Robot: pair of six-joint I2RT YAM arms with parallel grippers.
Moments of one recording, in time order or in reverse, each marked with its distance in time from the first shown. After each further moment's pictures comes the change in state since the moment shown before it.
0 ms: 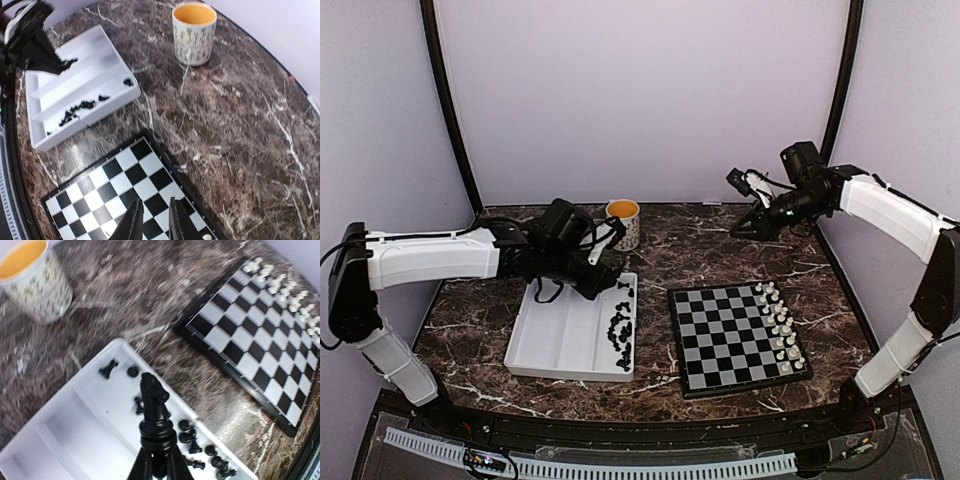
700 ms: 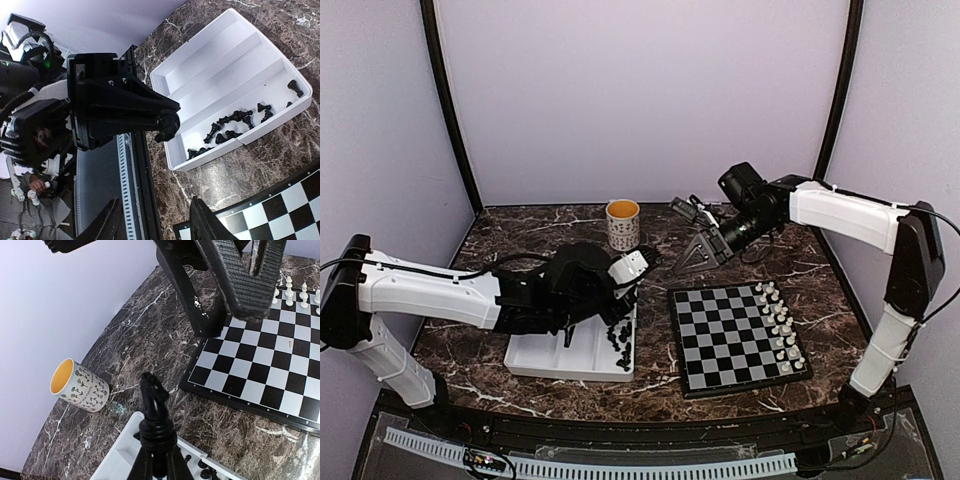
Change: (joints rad) left arm -0.312 -0.101 -0.201 0.476 -0.467 0.428; right arm 0.252 0.201 0.103 -0.050 -0.449 0.361
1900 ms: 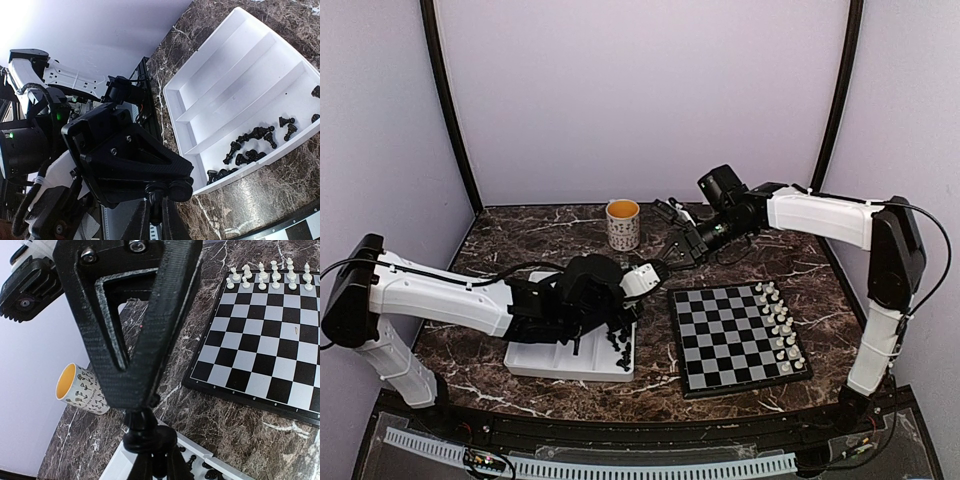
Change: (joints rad) left arm -0.043 0.061 0.003 0.048 -0.089 0.081; right arm 0.064 0.112 0.040 0.212 -0.067 0.316
